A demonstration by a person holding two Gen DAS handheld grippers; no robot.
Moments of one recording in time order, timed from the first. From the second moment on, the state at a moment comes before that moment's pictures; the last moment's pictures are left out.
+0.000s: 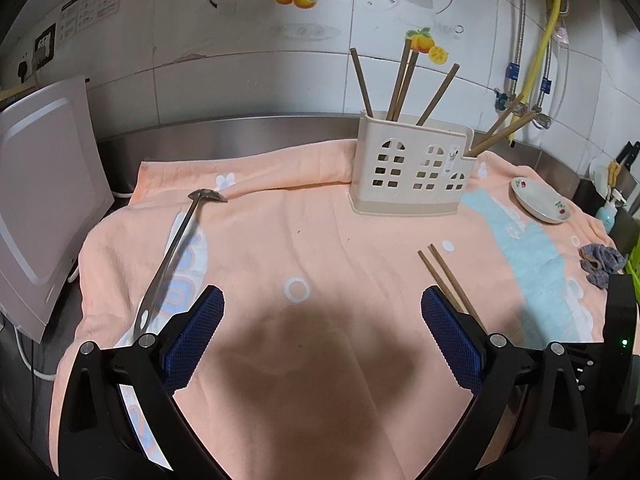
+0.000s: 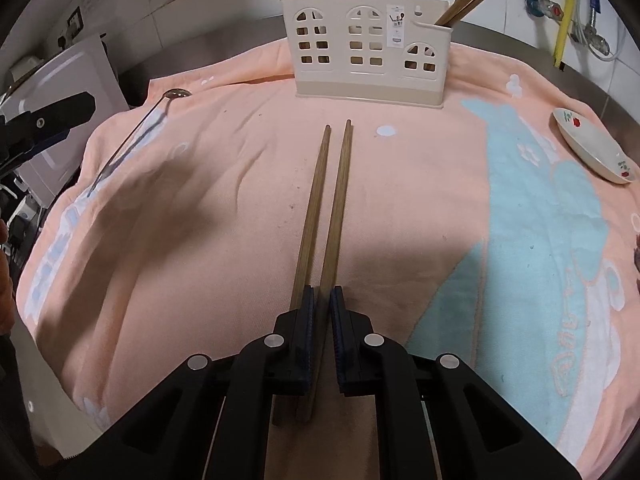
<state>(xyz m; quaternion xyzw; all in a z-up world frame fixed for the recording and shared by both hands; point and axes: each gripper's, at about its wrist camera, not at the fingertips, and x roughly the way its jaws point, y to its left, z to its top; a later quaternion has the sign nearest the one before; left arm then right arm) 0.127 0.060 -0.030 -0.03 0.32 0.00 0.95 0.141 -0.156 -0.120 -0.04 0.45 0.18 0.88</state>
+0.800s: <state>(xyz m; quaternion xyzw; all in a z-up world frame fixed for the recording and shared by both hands) 0.117 0.003 -0.060 -0.04 0.37 -0.05 0.93 0.116 -0.189 -0.095 -0.04 0.39 0.18 0.90</state>
